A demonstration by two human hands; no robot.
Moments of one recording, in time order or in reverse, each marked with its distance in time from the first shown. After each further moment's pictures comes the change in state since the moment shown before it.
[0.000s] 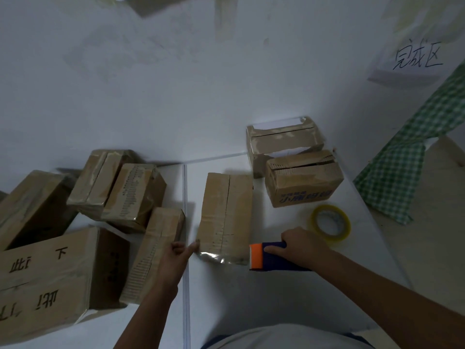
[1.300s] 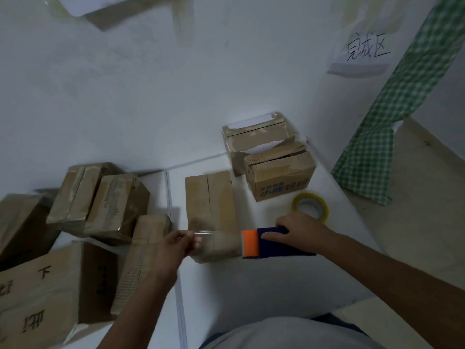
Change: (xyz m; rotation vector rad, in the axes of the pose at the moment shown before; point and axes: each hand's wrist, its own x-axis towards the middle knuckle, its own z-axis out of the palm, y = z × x) left_hand -0.027 0.053 0.020 -0.111 -0.163 0.108; right_hand -0.041 0.028 -0.027 0.187 0.124 -0.147
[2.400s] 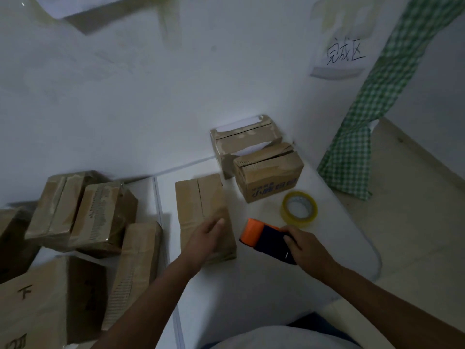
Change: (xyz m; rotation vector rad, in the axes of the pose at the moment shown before) left_hand 0.014 0.013 0.060 0.320 -0.378 0.078; right_hand -0.050 0.006 0.051 0.461 0.322 0.146
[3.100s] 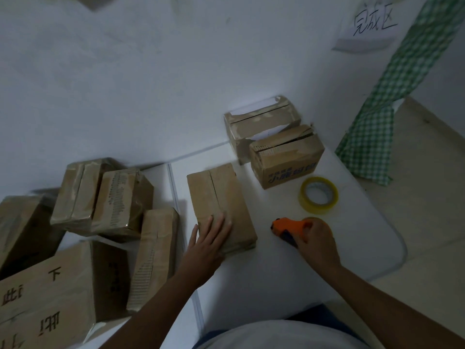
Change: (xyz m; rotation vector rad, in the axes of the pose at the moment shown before) left_hand -0.011 -0.095 -0.041 1.251 0.016 0.559; right_hand 0.014 0.025 0.061 -0.133 0.273 0.305
